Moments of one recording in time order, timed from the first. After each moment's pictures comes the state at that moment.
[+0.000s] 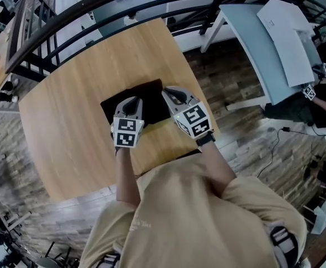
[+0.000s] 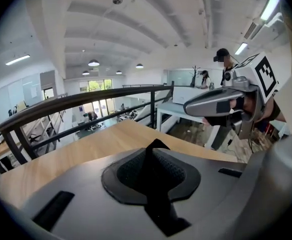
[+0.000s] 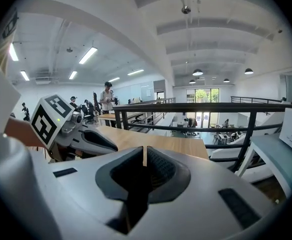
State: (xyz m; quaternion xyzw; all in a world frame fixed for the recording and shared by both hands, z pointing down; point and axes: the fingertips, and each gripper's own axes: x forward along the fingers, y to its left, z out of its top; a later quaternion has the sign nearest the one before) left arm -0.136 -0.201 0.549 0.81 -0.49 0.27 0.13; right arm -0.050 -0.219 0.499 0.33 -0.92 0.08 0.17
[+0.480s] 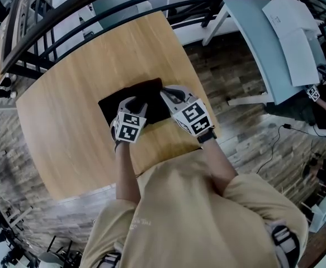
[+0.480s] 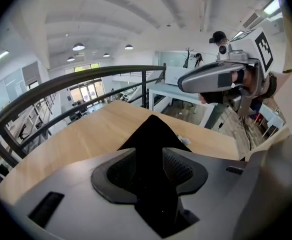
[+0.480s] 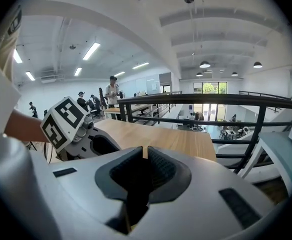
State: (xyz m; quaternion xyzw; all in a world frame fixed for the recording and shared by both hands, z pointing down) left arm -0.126 -0.210 0.621 0.81 -0.42 0.36 0.17; right arm -0.054 -0.237 0.533 0.29 -0.93 0.09 0.20
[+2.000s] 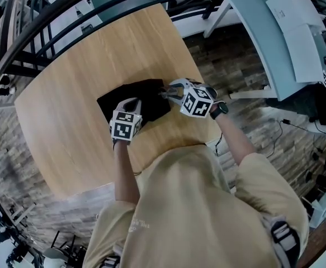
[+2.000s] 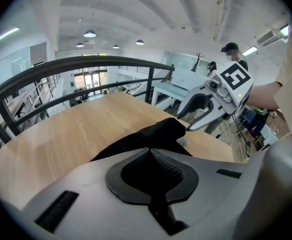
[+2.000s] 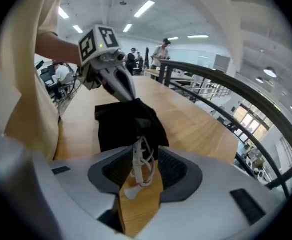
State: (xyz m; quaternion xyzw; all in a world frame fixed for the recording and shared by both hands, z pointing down) left arm -0.138 -0.214 0.635 0.80 -0.43 0.33 0.25; right arm -0.037 -0.235 0.639 0.04 -0.91 -0.07 0.42
